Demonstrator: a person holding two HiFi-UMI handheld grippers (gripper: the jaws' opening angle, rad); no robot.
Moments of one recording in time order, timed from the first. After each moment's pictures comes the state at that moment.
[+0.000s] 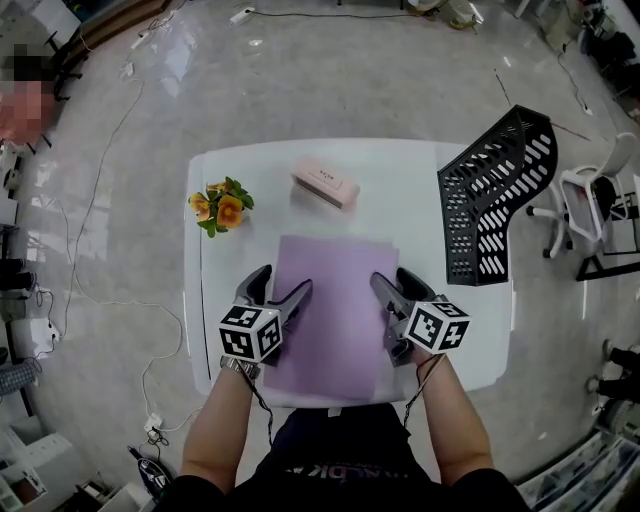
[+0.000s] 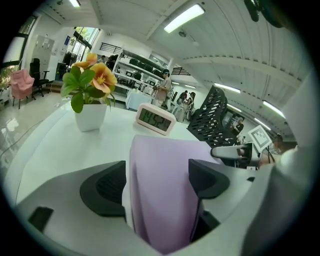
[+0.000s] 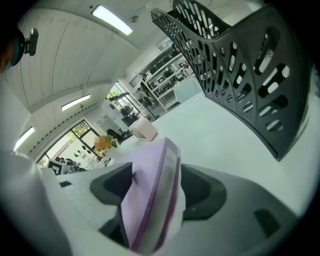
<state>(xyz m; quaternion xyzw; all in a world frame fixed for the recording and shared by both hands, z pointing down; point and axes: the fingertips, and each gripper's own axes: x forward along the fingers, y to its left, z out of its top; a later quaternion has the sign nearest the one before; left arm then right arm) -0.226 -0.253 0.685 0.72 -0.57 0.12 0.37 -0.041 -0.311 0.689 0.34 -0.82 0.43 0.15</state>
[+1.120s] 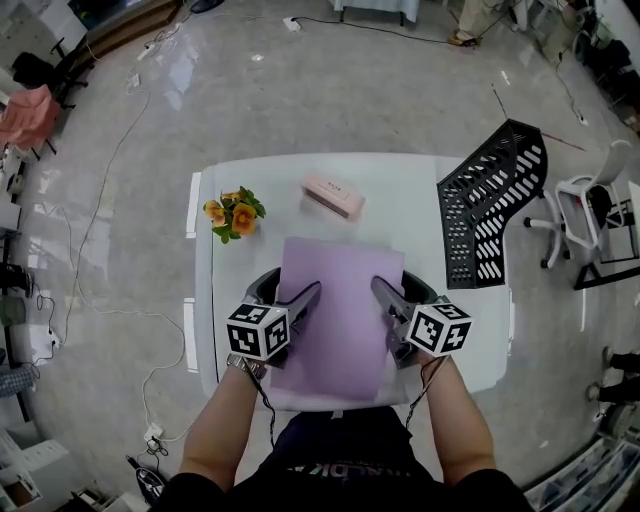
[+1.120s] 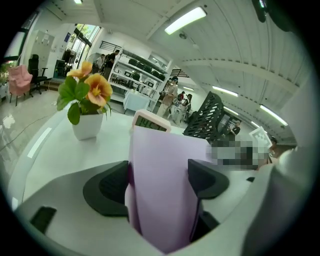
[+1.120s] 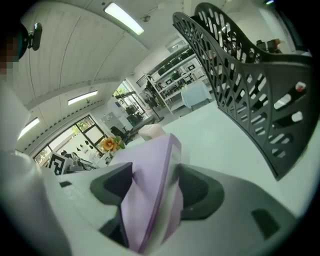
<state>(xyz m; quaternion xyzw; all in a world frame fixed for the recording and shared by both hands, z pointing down) -0.224 -0.258 0.661 0.73 -0.56 0.11 0.37 -0.056 -0.310 0.656 0.33 -0.85 0.39 0.15</state>
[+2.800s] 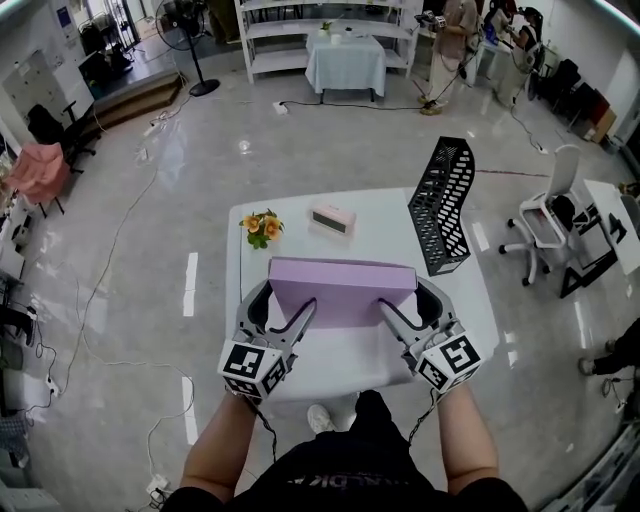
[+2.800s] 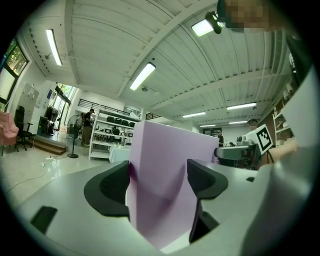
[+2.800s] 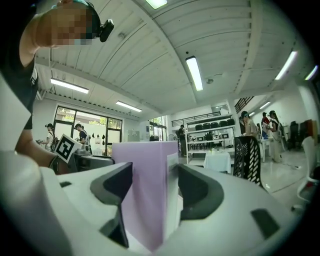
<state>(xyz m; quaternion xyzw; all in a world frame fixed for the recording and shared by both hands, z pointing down) -0.225 -0.124 0.456 0.81 -0.58 -0.01 0.07 -0.049 -0.153 0.437 0.32 -0.95 0.03 0.02</state>
